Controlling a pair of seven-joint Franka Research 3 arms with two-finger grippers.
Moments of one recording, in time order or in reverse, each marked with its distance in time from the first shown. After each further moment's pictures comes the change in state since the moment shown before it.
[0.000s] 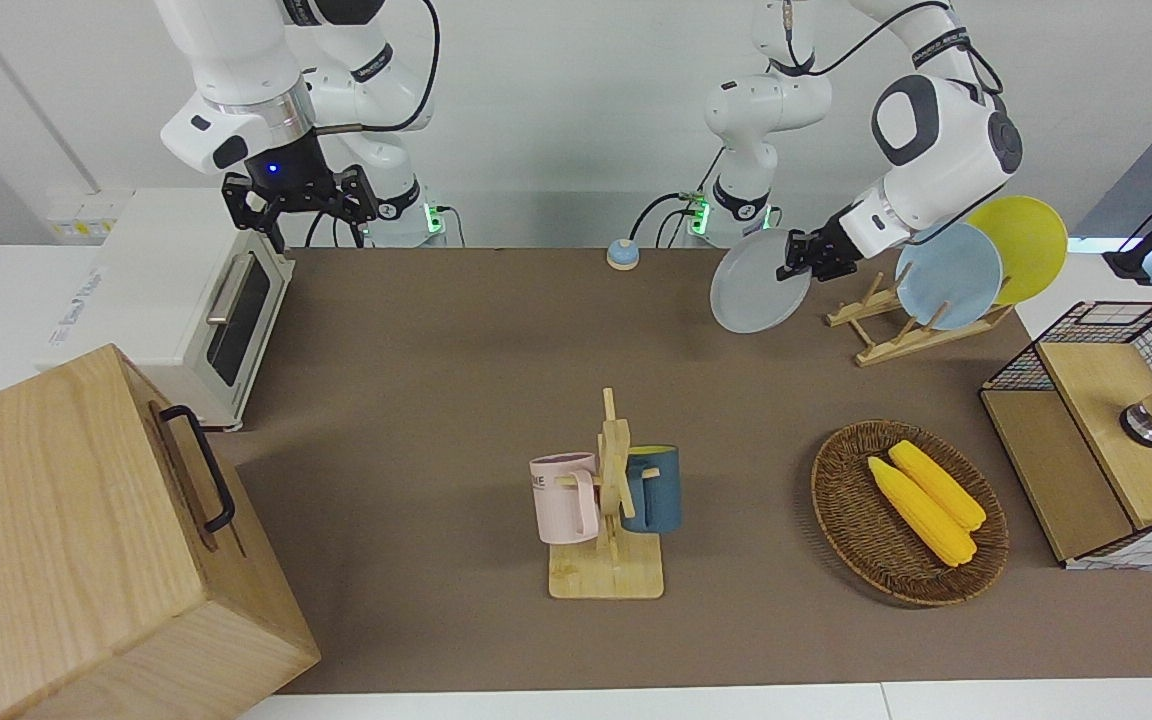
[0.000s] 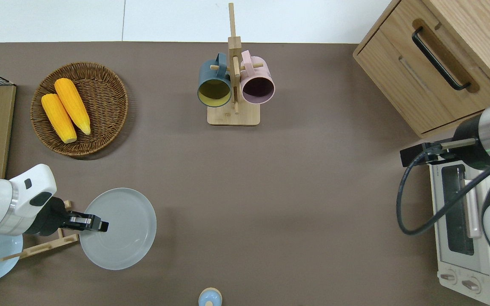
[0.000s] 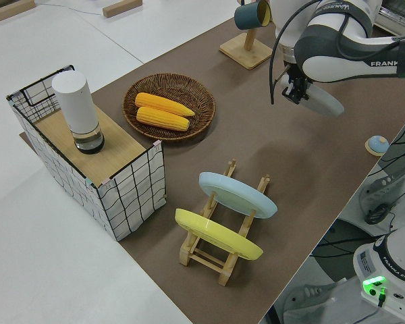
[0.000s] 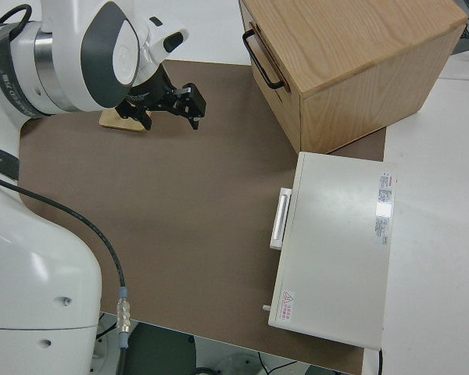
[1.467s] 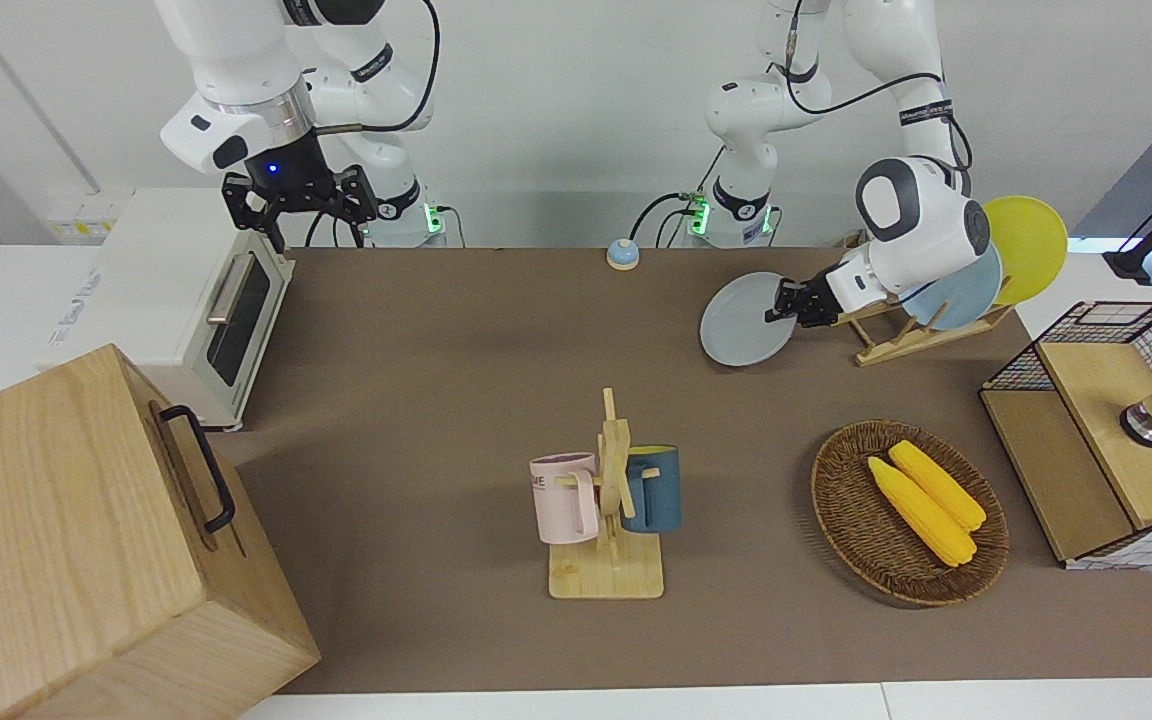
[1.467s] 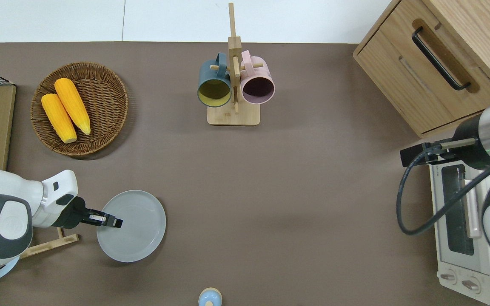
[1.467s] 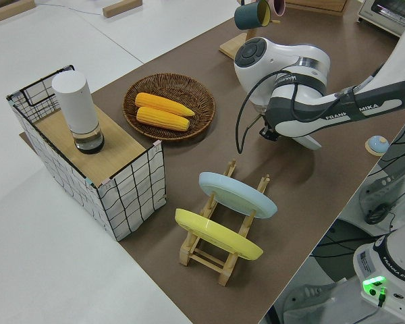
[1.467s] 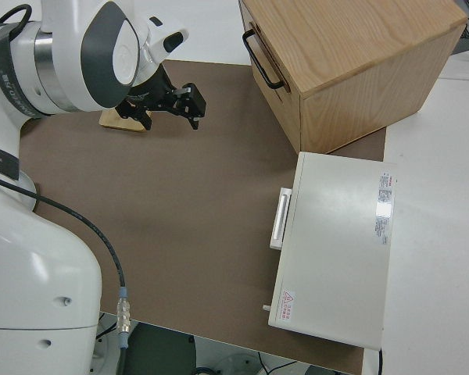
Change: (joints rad) left arm 0.027 0.161 -0.005 -0.105 -0.058 0.191 0.230; right arm 0.000 0.000 0.000 0.000 0.000 0.000 0.000
